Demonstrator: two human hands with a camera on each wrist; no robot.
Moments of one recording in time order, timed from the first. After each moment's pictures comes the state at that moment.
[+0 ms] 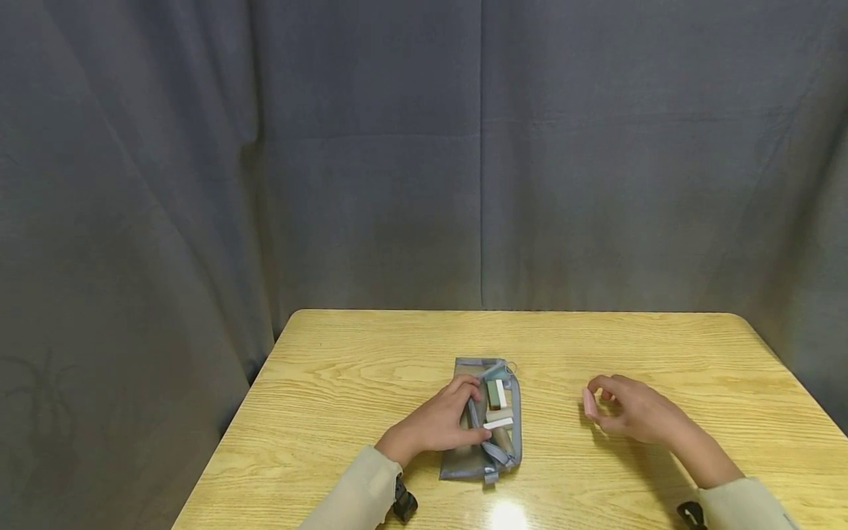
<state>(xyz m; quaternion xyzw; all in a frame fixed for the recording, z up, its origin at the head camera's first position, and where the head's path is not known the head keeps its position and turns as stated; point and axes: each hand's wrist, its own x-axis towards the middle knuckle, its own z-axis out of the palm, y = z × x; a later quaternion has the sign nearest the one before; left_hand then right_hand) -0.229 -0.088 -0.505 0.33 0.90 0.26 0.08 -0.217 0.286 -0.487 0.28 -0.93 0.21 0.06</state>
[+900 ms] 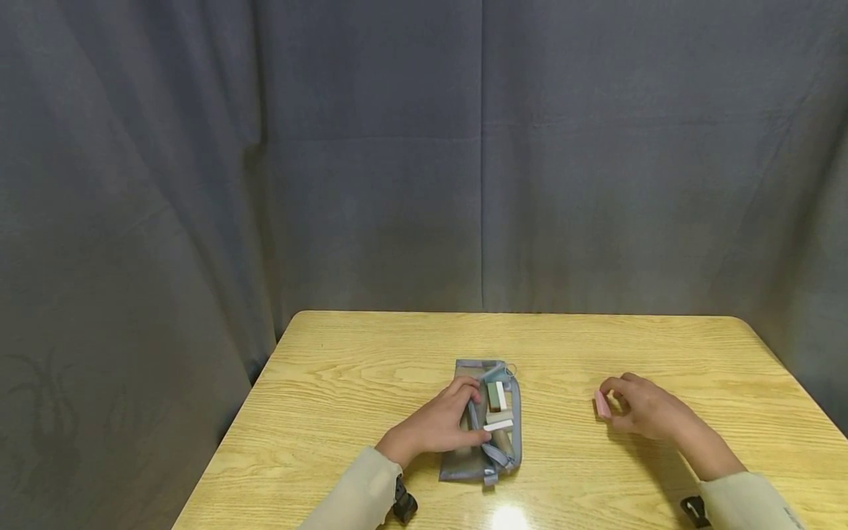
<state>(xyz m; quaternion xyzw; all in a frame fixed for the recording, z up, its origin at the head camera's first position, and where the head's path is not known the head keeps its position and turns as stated) -0.230 -0.087 -0.507 0.33 0.90 0.26 0.08 -0.228 0.301 -0.486 0.23 -0.95 0.19 -0.03</state>
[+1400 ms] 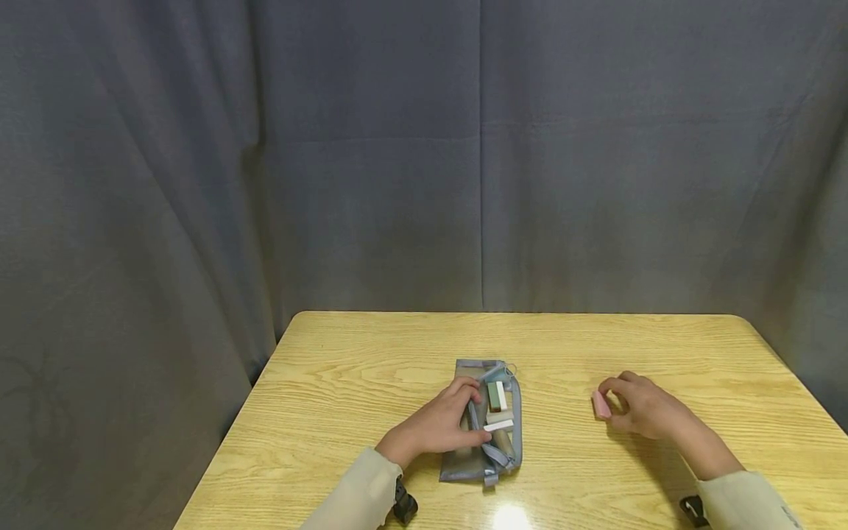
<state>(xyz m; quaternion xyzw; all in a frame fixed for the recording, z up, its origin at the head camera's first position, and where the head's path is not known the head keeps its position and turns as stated) -0.229 -0.088 -0.506 0.34 0.90 0.26 0.08 -0.227 0.300 -0.491 0.25 -0.95 0.18 0.00</state>
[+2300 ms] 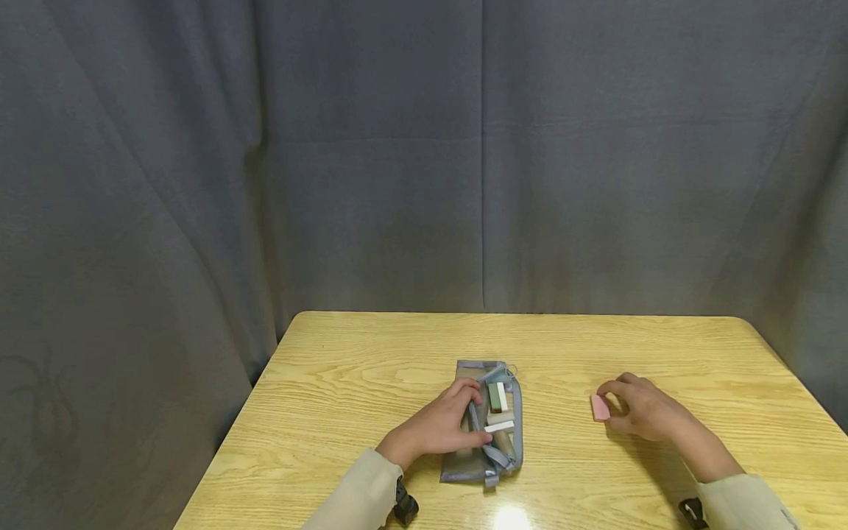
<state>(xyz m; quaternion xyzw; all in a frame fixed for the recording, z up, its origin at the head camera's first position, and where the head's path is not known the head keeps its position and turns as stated) -0.230 -0.088 -0.508 0.34 0.90 0.26 0.08 -0.229 0.300 -0.491 0.23 -0.96 0.18 -0.02</state>
